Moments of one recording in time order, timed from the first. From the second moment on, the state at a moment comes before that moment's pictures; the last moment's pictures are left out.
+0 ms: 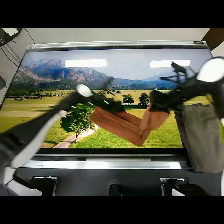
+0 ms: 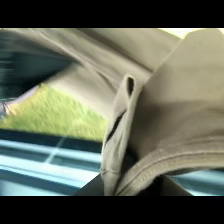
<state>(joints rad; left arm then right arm) -0.45 -1.71 1.57 0.70 -1.05 -1.32 0.15 -1.27 1.51 -1.17 1.58 1.84</state>
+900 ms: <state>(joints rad) 0.12 -1.18 1.57 0.96 -1.21 -1.32 0.31 -1.75 1.51 -0.74 1.13 1.82</state>
